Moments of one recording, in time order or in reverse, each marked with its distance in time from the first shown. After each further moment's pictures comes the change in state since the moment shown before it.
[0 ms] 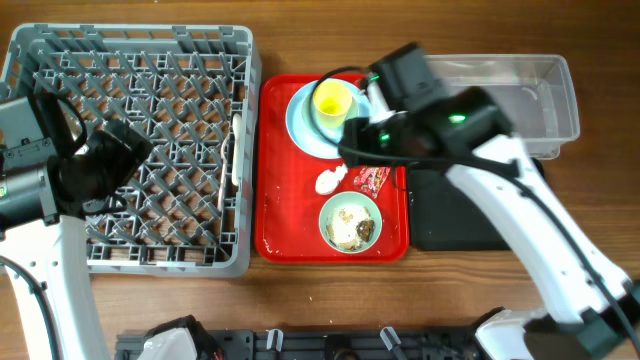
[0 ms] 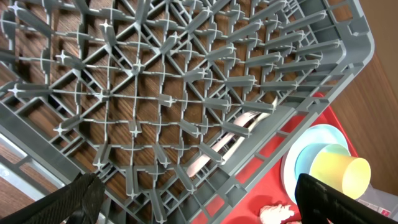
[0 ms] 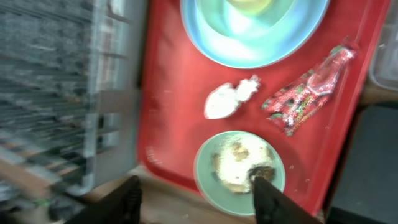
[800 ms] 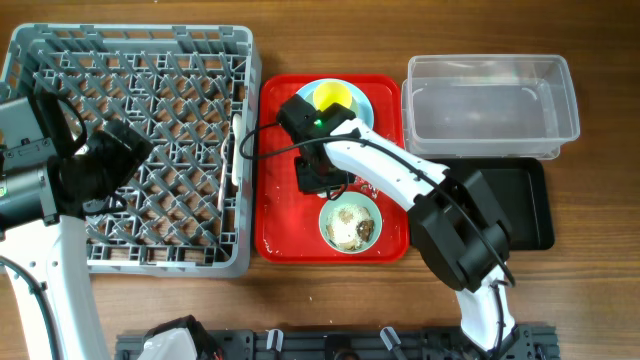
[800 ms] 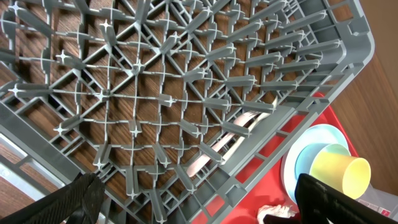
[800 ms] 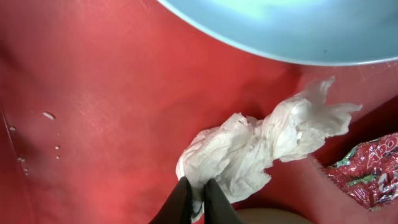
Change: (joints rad) left arm 0.000 0.000 0.000 -0.001 0.000 0.000; right arm 0.136 0.512 -0.004 0.140 0.100 0.060
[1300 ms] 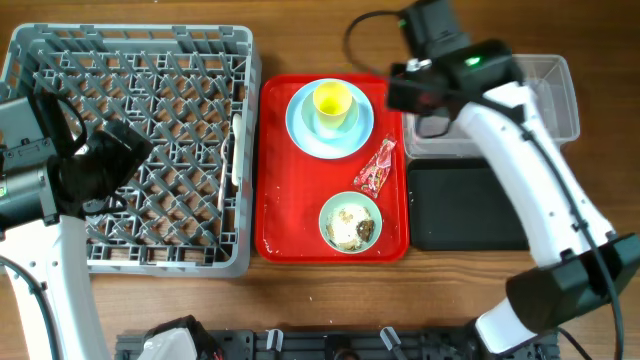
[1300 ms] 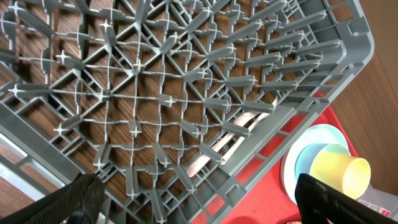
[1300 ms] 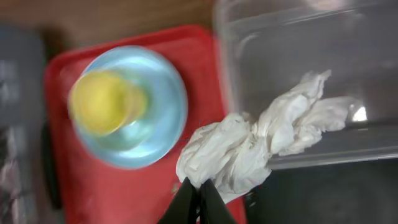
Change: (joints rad) left arm 0.000 0.000 0.000 0.000 0.000 0.000; right arm -0.384 -0.372 0.173 -0.141 0.143 -0.046
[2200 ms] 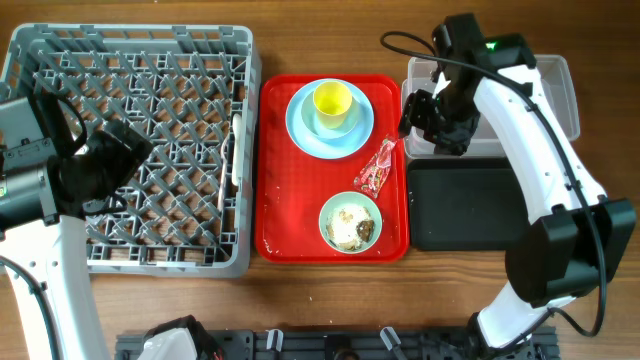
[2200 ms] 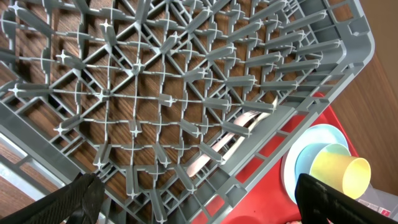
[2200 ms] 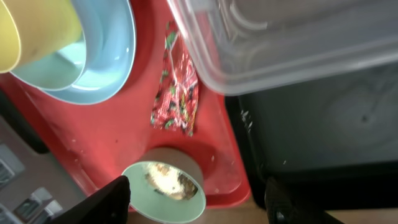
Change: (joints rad) left arm 0.000 0.000 0.000 -0.001 0.000 0.000; right arm -0.132 0.098 -0.078 -0.210 -0.282 0.027
